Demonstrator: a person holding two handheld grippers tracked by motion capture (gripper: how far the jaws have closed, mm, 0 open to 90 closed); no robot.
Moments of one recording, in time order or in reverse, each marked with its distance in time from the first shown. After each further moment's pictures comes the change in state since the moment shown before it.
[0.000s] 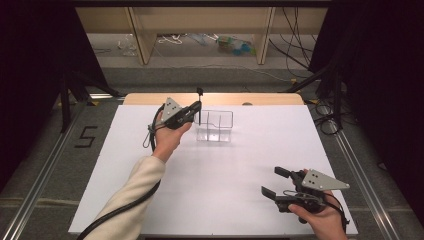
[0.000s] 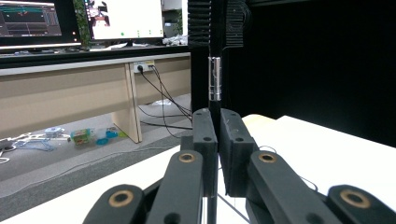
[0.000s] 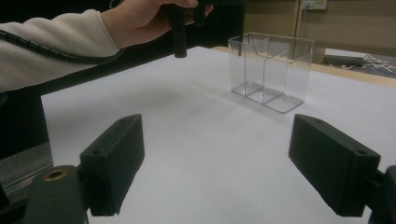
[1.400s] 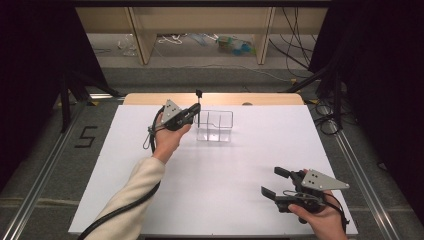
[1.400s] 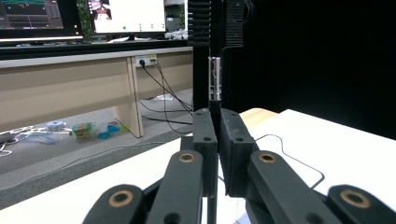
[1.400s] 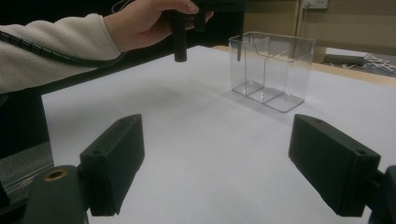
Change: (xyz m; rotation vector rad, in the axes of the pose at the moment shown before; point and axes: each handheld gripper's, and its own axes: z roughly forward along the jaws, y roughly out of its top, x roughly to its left) left arm 0.002 -0.010 0.000 0.014 0.009 -0.017; right arm 0.000 0.001 -0.001 0.024 -0.015 -0.003
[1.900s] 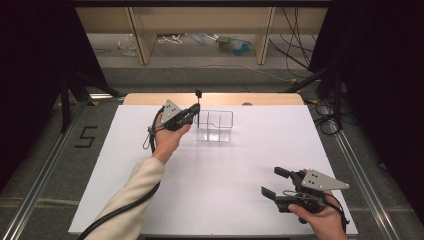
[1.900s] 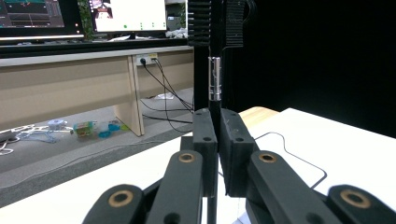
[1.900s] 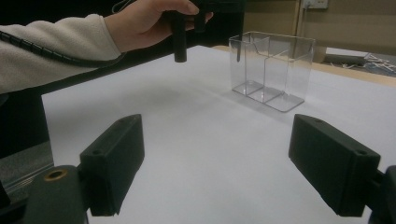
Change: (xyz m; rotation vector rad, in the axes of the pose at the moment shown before) left arm 0.001 -0.001 0.000 0.007 0.004 0.000; right arm 0.000 0.000 0.000 0.000 0.000 0.000
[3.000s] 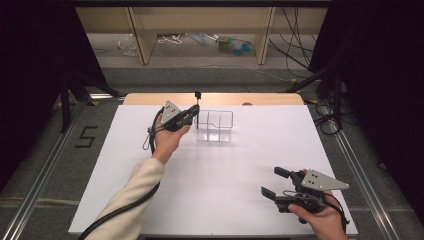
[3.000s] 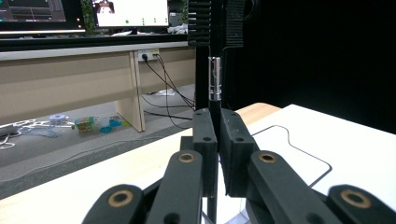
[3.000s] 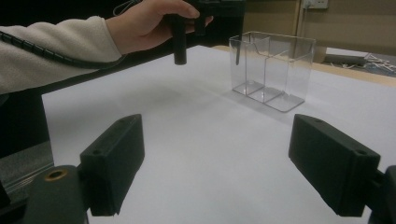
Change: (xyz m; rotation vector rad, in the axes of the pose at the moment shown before) left arm 0.002 -0.005 0.000 0.013 0.004 -0.008; right arm 0.000 0.000 0.001 -0.017 0.001 0.001
